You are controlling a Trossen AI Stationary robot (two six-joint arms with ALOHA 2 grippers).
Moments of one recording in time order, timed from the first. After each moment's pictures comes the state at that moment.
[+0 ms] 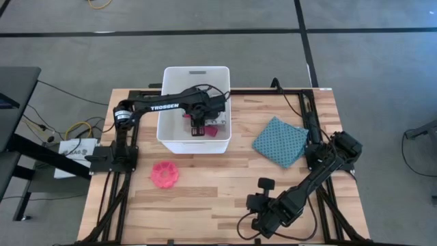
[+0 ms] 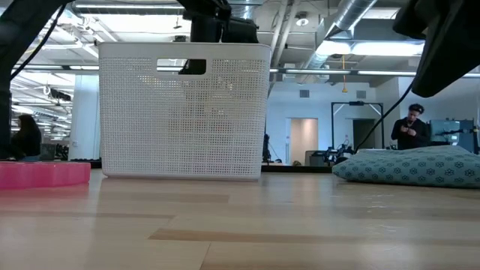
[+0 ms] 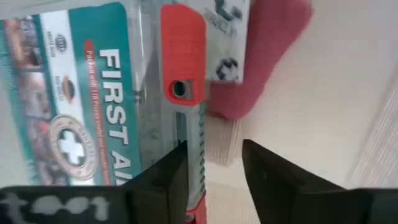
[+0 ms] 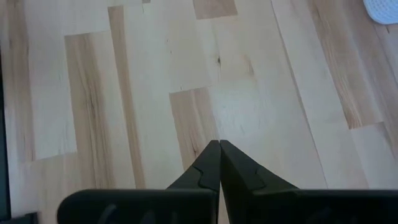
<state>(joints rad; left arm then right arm) 0.31 1.97 1.76 -1.30 -0.27 0.24 0.77 1.85 1.33 -0.80 0.47 0.84</state>
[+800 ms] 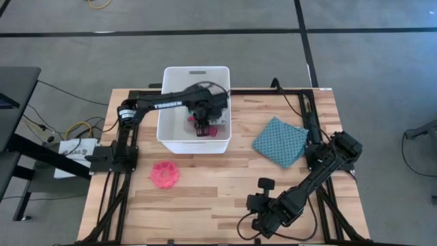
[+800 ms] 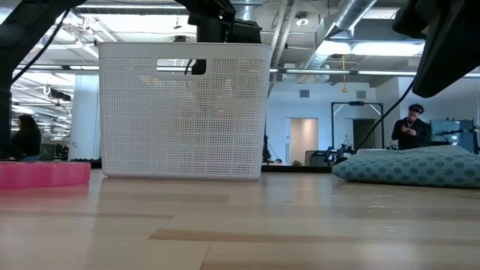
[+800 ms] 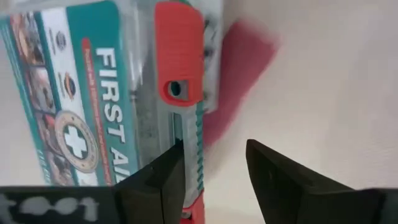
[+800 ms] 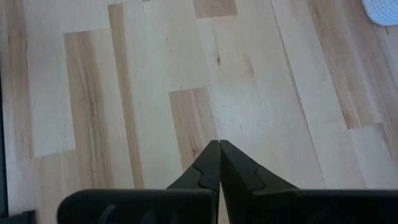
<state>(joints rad) 0.33 2.02 1.83 -1.32 -0.14 0.21 0.77 1.85 1.33 -0.80 0.47 0.83</state>
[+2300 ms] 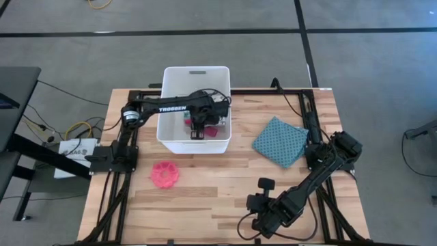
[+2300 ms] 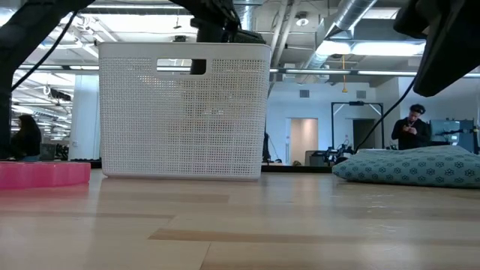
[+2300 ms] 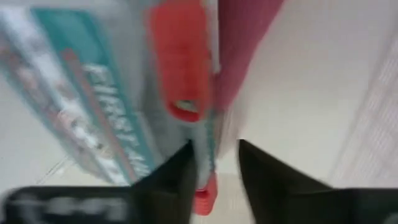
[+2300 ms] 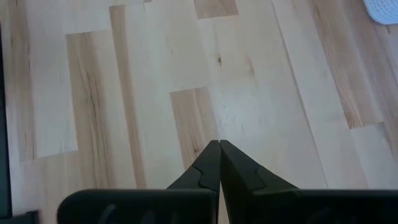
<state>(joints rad) 0.30 2.07 1.81 -1.41 -0.25 0.28 0.77 1.85 1.33 -0.80 0.47 0.84</state>
